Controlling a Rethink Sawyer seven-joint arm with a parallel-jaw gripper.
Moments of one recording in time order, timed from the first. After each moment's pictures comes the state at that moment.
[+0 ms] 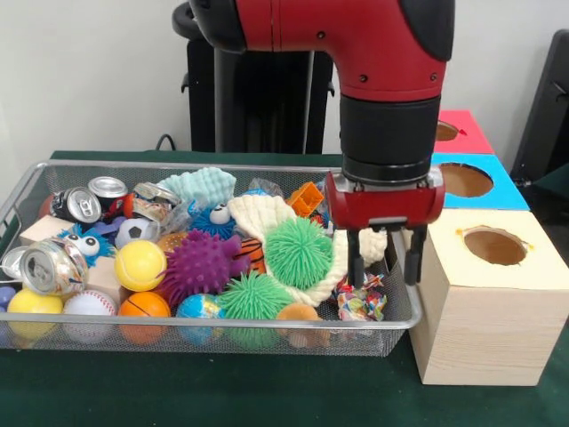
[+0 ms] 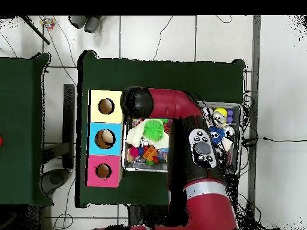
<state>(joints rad) -0.24 -0.52 0.16 1.37 -0.12 0.55 1.62</state>
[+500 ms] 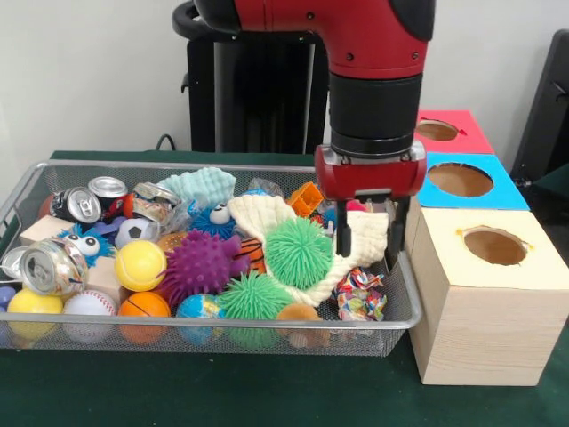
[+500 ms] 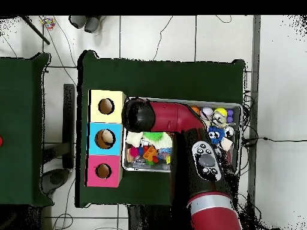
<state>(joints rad) -0.26 -0.59 0.16 1.52 -0.12 0.51 1.62</state>
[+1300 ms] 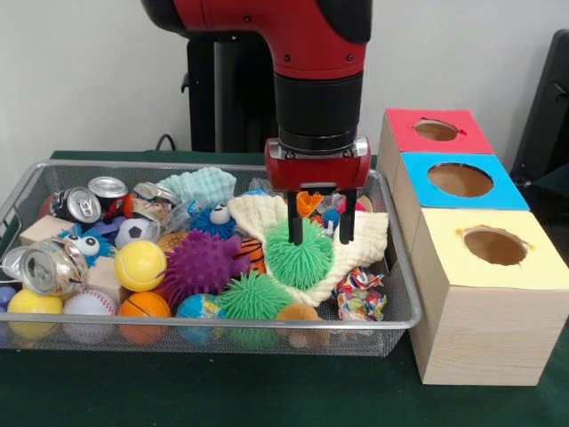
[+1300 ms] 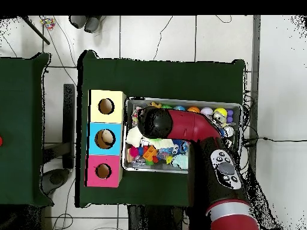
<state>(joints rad) -0.34 -0.60 0.17 1.58 -0.14 0.51 1.62</state>
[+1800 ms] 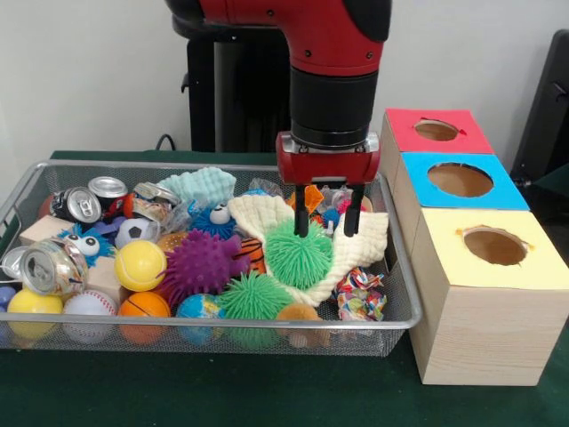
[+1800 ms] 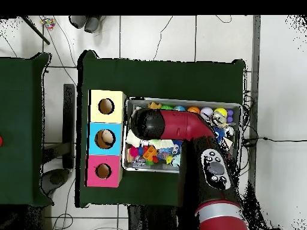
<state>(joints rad) -0.27 -0.61 0.12 1.56 -0.17 0.56 1.62</state>
